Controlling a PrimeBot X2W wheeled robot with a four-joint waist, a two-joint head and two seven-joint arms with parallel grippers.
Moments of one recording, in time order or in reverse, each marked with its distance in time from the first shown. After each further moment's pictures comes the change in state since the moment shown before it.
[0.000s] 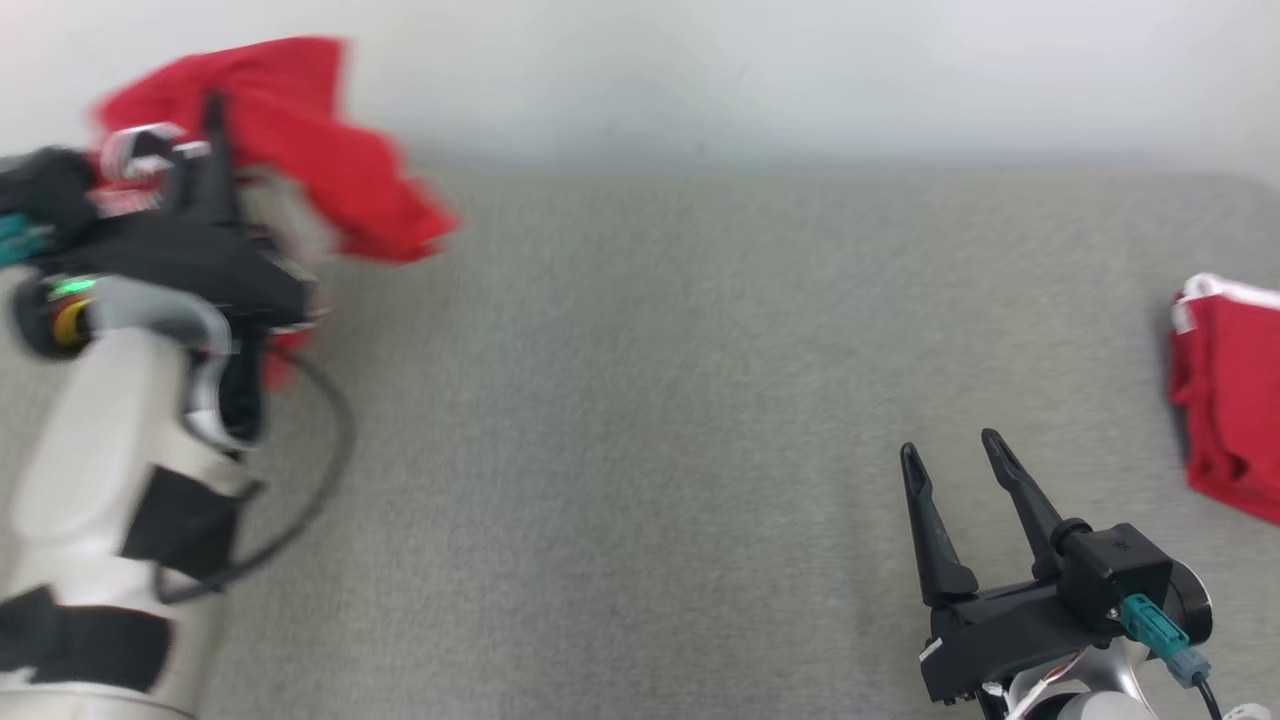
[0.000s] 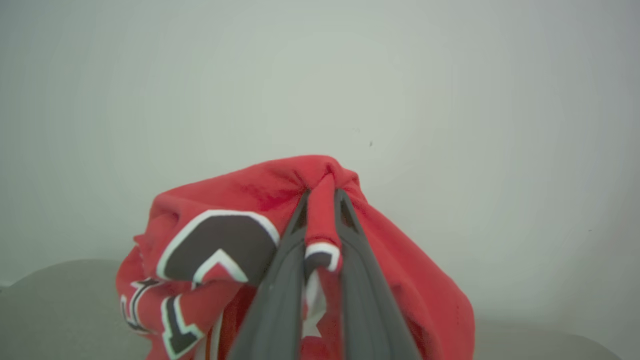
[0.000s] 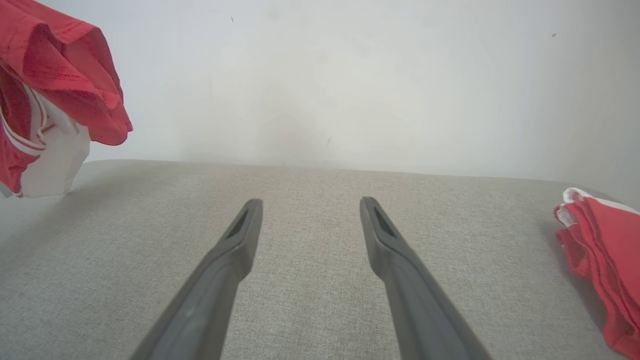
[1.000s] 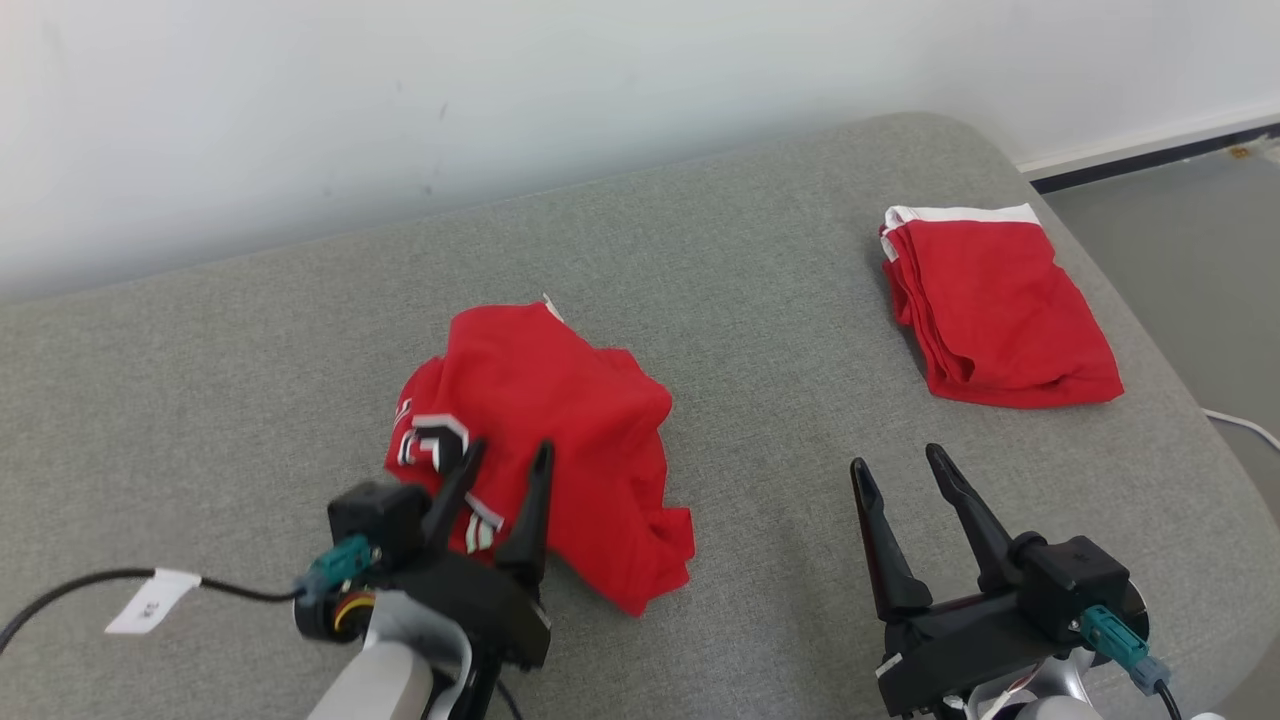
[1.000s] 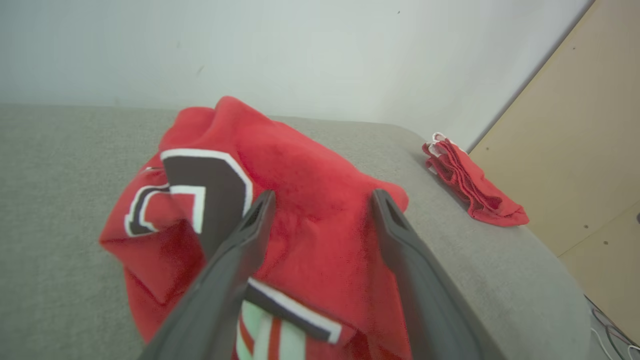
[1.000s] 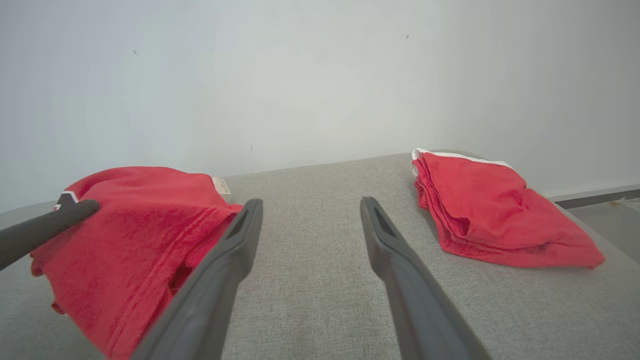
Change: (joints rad) left arm 0.525 -0.115 -0.258 -0.369 0.057 0.085 0.051; right arm -0.016 0.003 0.084 0.078 0.094 0.000 -0.068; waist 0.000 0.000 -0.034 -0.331
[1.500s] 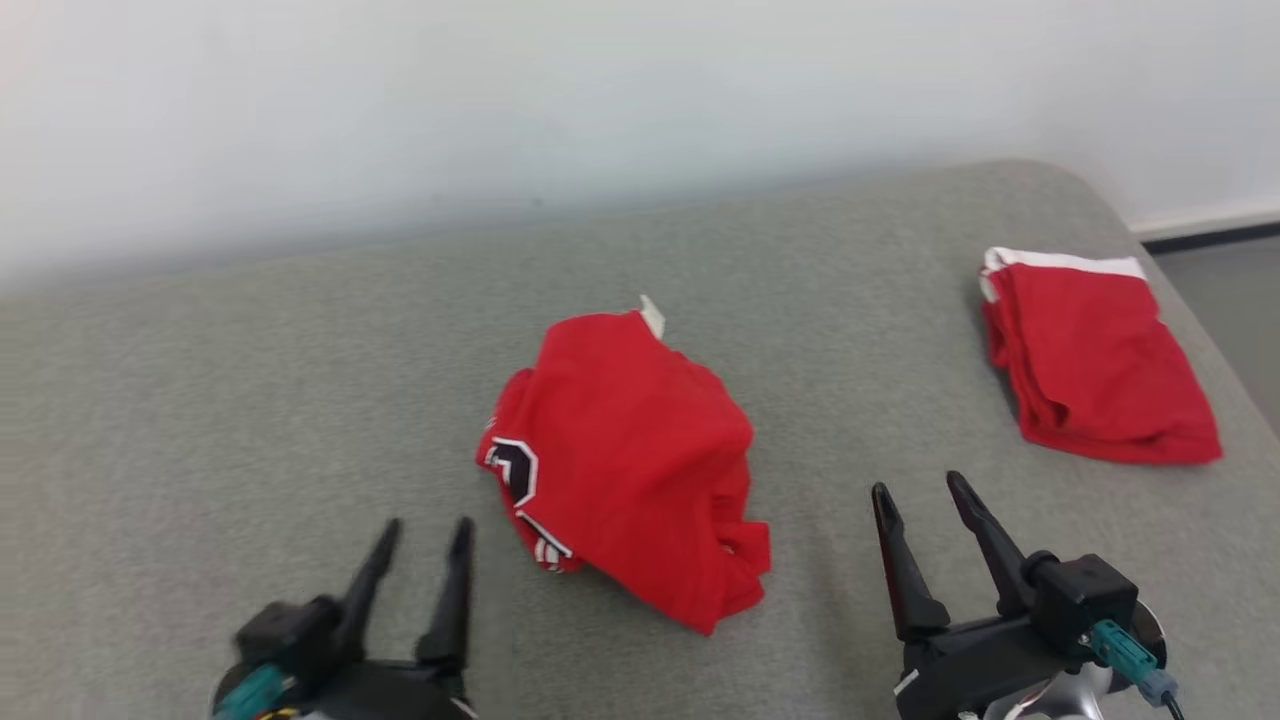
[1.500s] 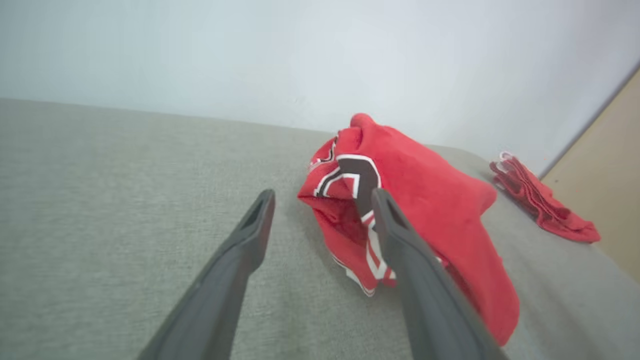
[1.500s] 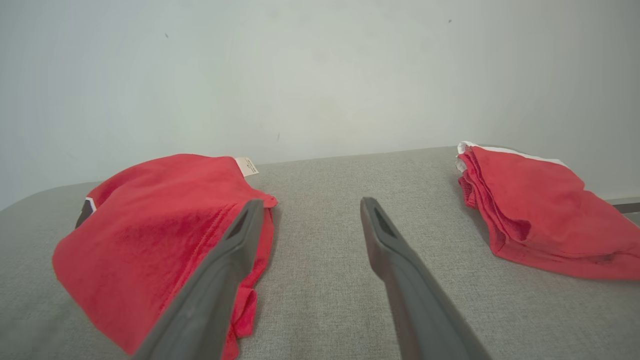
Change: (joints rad) left arm 0.195 0.074 0.064 -0.090 0.060 -0.018 -0.103; right arm 0.022 0.000 -0.030 0.034 -0.012 0.000 0.008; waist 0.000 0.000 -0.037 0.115
